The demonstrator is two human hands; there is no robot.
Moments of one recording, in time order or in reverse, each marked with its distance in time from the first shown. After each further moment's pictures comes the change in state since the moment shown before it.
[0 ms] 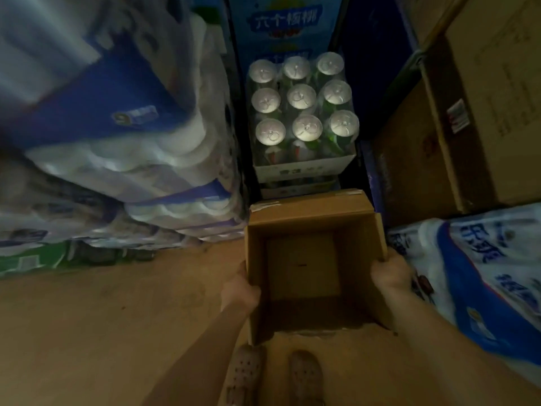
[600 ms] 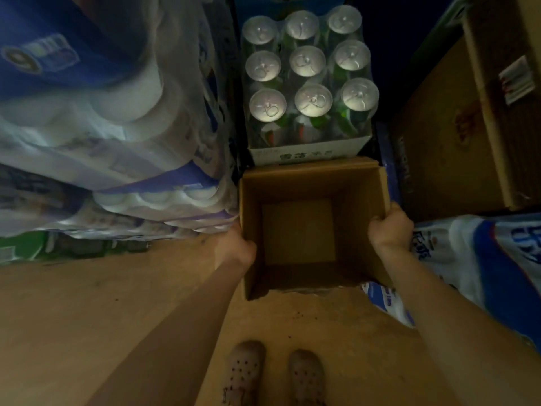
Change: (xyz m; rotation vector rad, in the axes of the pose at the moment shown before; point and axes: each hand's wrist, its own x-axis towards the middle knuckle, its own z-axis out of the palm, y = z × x) left_hand 0.061 0.037 -0.016 -0.039 0.170 0.045; right_hand 0.054 -0.052 0.020 0.007 0.158 -0.137
